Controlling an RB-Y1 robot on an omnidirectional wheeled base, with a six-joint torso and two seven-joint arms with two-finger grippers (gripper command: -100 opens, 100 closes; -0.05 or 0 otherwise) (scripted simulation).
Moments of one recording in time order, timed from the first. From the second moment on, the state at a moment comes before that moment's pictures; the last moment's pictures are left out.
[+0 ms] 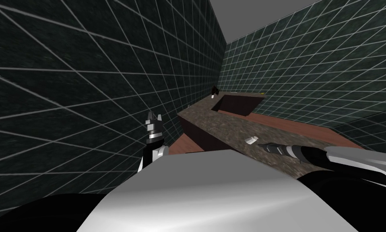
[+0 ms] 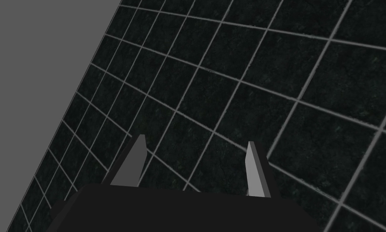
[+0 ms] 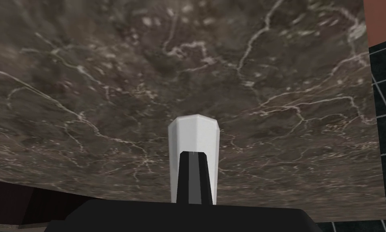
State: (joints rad) left arm 0.48 0.03 -0.02 -2.36 0.09 -0.35 -0.04; right arm 0.96 -1.48 -0.09 -1.39 0.47 -0.57 -0.14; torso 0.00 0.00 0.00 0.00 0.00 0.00
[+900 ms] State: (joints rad) left arm 0.48 0.03 -0.02 -2.36 0.09 -0.35 -0.04; right arm 0.94 -1.54 -0.08 -1.31 0.50 -0.50 -0.12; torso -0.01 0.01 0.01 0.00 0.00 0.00
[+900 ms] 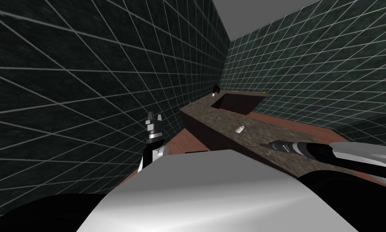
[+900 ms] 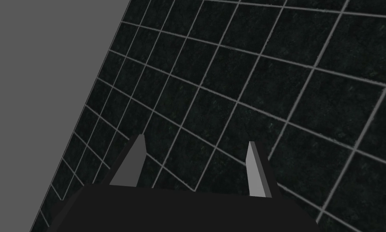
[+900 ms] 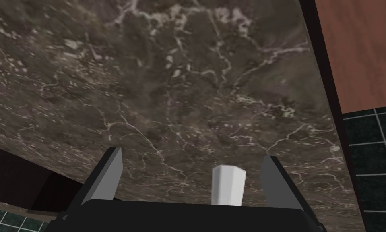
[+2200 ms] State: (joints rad) left arm 0.48 0.03 -0.02 -2.36 0.09 -0.35 -0.04; right arm 1.01 -1.65 -0.12 -1.48 0.50 -0.60 -0.17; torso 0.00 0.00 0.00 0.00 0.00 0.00
